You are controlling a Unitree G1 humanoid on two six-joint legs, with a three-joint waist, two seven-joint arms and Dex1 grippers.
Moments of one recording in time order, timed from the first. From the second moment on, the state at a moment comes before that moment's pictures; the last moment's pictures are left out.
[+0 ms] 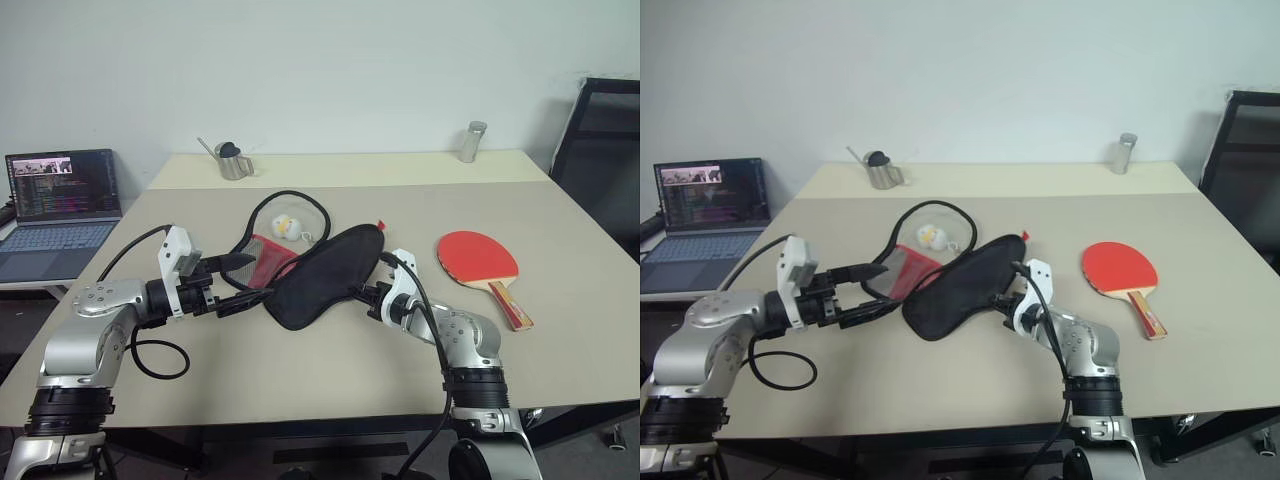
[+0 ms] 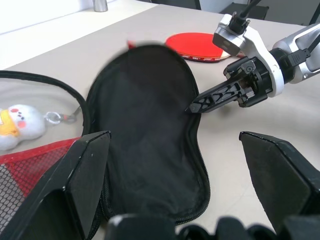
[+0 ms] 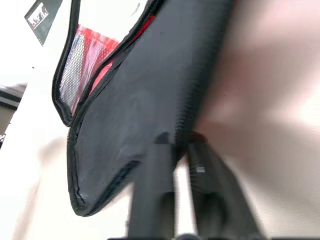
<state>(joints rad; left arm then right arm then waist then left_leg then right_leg) -0.42 0.78 0.18 0.07 -0.50 0.38 -1.17 -0.64 0.10 -0.18 0.09 0.49 1.06 0.11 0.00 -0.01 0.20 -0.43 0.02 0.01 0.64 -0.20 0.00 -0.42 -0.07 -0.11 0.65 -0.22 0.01</state>
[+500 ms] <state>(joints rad) -0.38 0.78 0.18 0.02 -0.51 0.38 -1.14 -0.67 -0.18 -0.24 0.08 0.58 1.28 0.20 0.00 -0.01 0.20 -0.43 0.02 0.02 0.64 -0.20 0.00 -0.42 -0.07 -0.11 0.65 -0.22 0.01</state>
